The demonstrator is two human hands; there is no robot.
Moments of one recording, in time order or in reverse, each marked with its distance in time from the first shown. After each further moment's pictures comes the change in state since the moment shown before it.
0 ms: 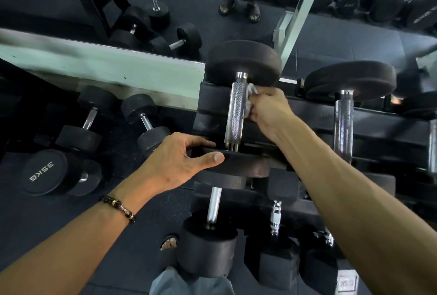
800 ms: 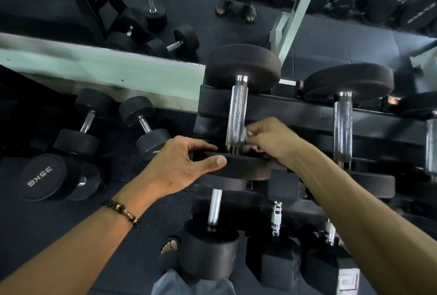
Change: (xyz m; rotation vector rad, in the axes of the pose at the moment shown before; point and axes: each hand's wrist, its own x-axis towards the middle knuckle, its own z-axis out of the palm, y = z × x) left_hand -0.001 0.004 -0.001 -0.025 -0.014 0.002; right_hand -0.035 0.025 -0.026 -0.590 -0.240 0.051
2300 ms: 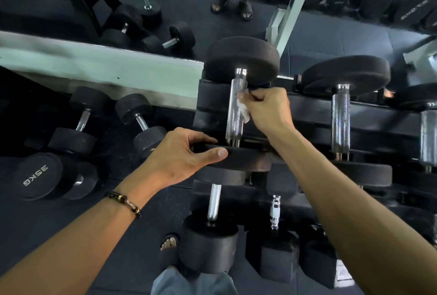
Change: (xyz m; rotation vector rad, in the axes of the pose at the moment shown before) left_hand 0.001 0.002 0.000 -0.028 0.012 0.024; right_hand 0.001 -0.037 0.009 0.042 0.485 -0.197
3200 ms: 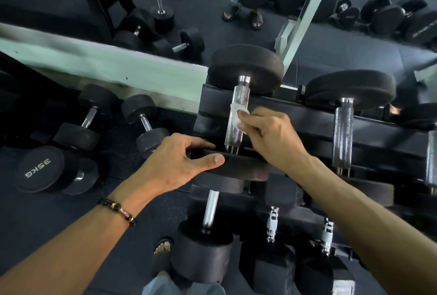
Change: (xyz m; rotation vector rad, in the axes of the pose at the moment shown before) left_hand -0.004 -0.003 0.004 0.013 0.038 -0.008; right_hand -0.013 0.032 -0.018 -0.443 -0.135 -0.807
